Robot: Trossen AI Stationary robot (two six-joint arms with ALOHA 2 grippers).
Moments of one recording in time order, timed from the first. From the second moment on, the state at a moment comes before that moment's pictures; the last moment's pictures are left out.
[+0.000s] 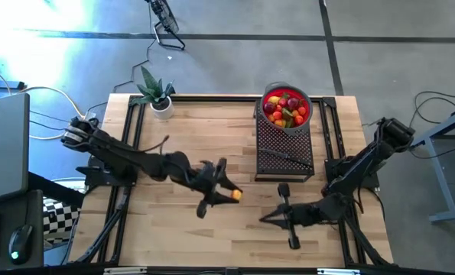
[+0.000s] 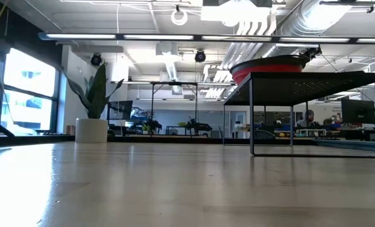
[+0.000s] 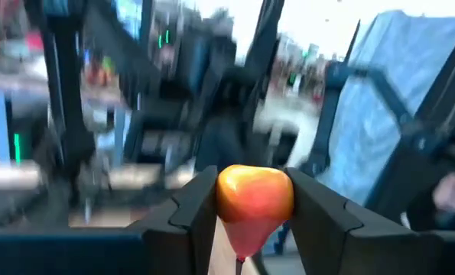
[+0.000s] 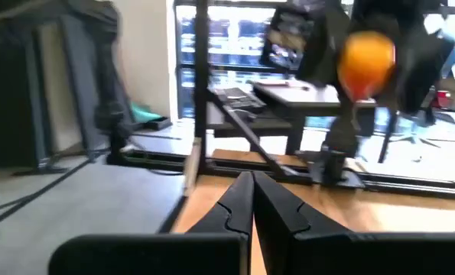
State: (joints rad) left arm -0.31 1.48 1.05 0.55 0.04 -0.21; right arm 0.77 1.40 0.76 0.69 0.60 -0.03
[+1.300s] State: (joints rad) left arm -0.29 1.46 1.05 0.63 0.01 0.00; right arm 0.32 1.41 0.76 0.83 0.12 0.06
